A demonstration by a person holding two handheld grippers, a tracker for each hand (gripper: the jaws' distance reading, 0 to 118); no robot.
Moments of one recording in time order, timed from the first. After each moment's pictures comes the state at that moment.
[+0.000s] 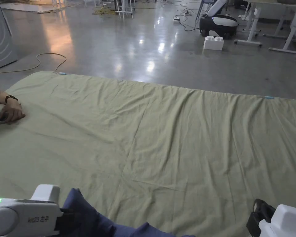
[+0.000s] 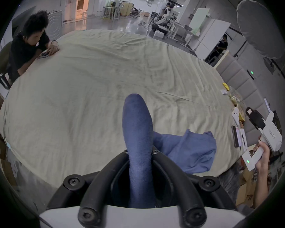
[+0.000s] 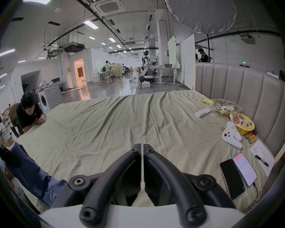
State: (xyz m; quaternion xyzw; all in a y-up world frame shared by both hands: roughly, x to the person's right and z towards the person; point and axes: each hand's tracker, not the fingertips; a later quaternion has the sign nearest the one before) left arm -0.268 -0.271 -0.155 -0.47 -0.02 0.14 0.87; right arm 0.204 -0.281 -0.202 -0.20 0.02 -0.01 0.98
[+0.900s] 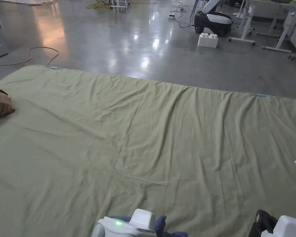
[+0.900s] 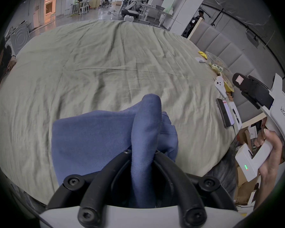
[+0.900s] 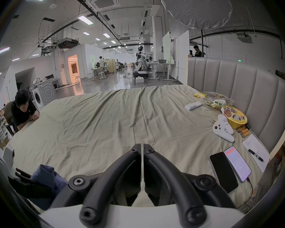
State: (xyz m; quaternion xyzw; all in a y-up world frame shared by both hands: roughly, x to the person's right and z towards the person) left arm -0.063 -0.329 -0.187 -0.52 -0.13 0.09 0.84; right arm 0.228 -0.295 -0.189 -0.22 -0.01 -0.01 0.97
